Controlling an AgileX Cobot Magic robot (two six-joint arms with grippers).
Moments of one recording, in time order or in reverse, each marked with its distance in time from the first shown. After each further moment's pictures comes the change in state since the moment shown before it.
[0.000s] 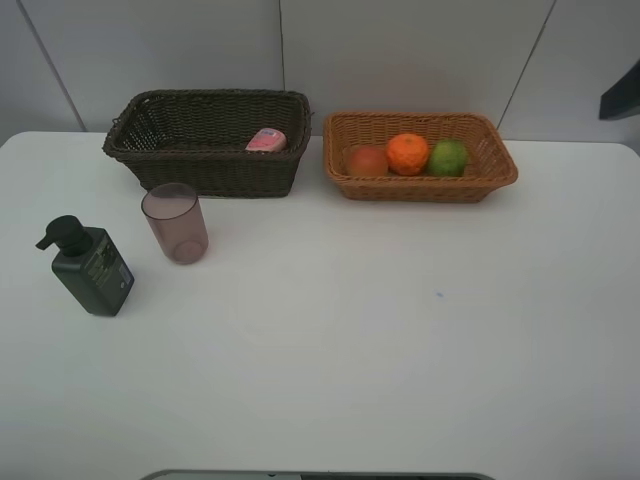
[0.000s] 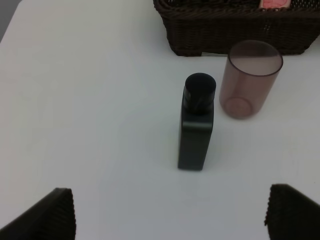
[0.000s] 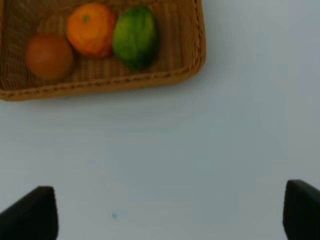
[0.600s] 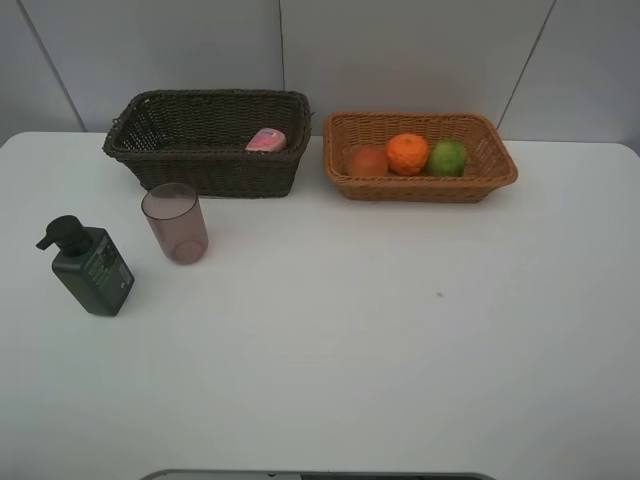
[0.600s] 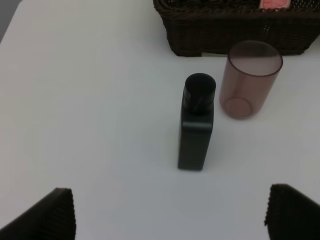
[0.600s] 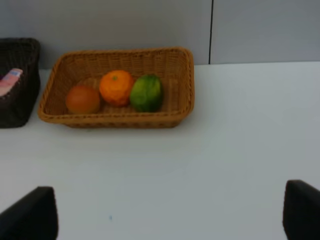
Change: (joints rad) left arm 0.000 0.000 0.000 0.000 0.000 0.000; right arm 0.000 -0.541 0.005 0.008 0.224 -0.135
